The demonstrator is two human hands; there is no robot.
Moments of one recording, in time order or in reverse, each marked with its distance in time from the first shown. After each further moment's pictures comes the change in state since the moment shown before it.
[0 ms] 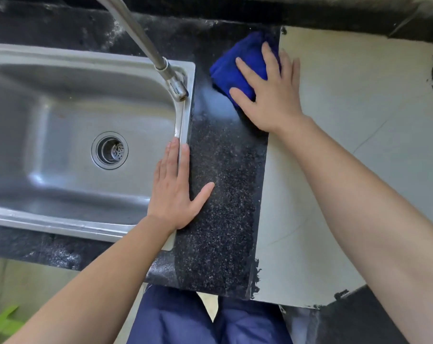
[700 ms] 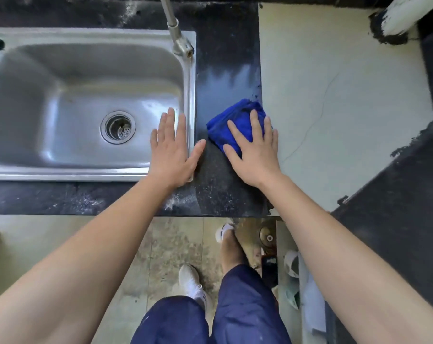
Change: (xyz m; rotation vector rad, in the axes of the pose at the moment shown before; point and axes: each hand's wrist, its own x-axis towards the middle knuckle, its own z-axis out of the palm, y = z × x) left_hand -0.067 -0.030 -0.013 0.000 0.028 0.052; right_hand -0.236 -0.095 0.070 0.109 -0.060 0.196
